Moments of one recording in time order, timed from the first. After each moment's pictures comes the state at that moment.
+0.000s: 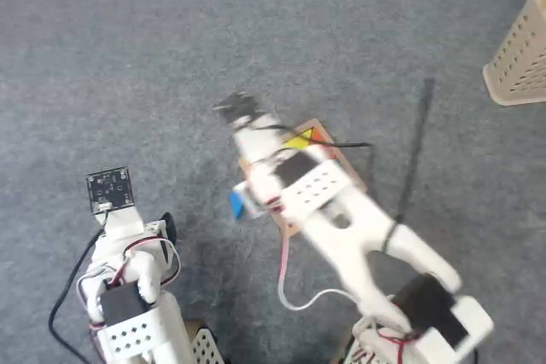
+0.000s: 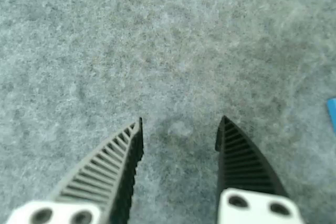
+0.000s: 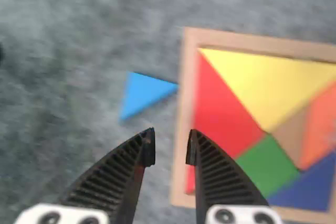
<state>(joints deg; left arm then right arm) -27.2 -103.3 97.3 72.2 -0.4 -44.6 -6.9 28.1 55.8 -2.6</state>
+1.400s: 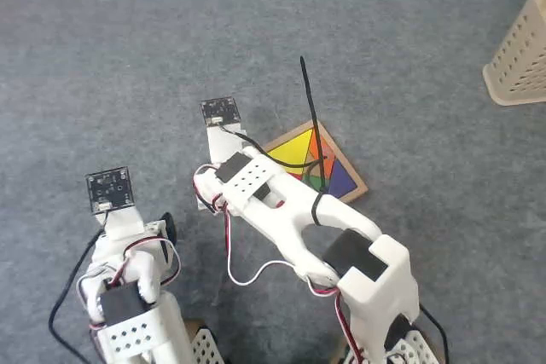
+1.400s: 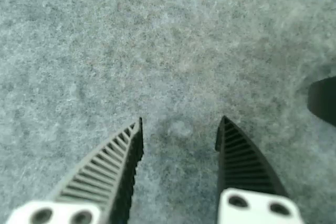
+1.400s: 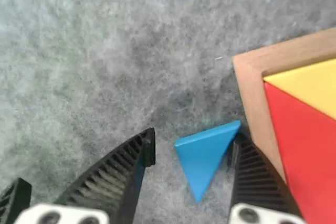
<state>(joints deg) -27.2 -103.3 97.3 72.2 -0.4 -51.8 22.0 8.9 49.0 -34.6</state>
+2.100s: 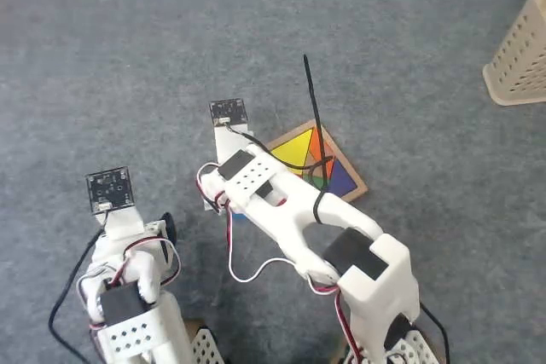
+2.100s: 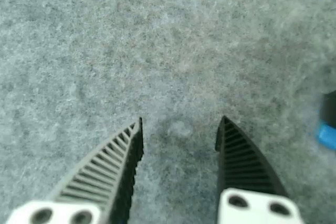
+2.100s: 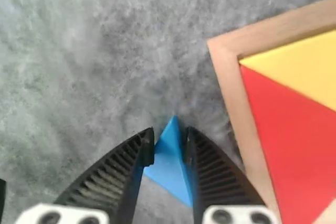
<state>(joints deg) -27.2 -103.3 97.3 72.2 -0.4 -51.2 22.0 9.1 53.5 -35.2</state>
